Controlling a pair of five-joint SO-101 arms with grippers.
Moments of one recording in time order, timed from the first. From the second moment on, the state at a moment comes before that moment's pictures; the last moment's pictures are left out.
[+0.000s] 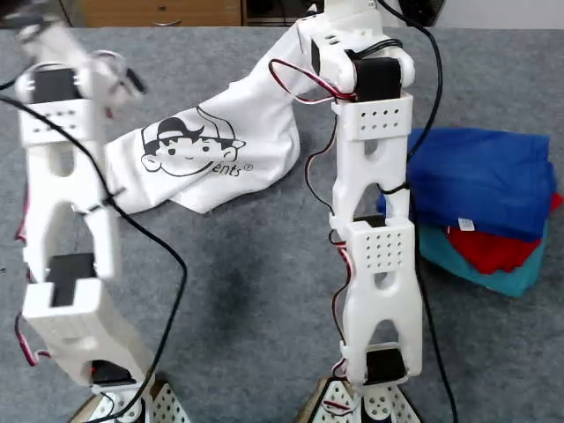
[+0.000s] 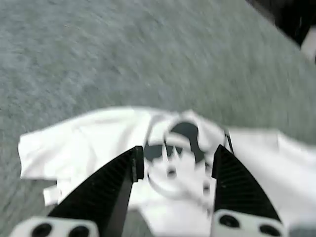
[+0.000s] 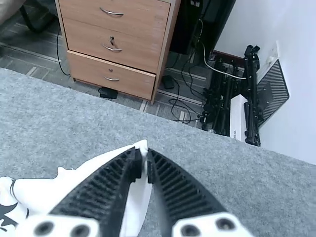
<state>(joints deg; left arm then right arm) -7.9 12.9 -29.9 81.0 14.3 -11.4 51.0 -93.0 78.5 2.5</state>
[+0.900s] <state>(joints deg) 5.3 8.1 28.0 36.2 3.0 -11.5 51.0 -93.0 78.5 2.8</state>
